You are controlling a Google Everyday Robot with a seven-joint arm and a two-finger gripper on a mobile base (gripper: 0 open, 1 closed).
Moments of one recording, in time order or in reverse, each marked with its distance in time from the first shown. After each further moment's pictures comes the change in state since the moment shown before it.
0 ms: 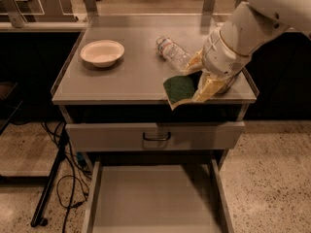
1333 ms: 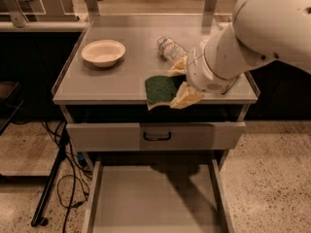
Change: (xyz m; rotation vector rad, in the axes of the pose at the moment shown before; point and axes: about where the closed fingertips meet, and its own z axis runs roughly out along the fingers) arm -0.050 0.008 0.006 0.231 -0.022 0.085
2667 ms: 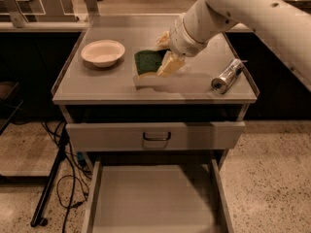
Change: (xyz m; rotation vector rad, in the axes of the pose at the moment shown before) arm 0.004 -0.106 0.066 -0.038 -0.072 -0.037
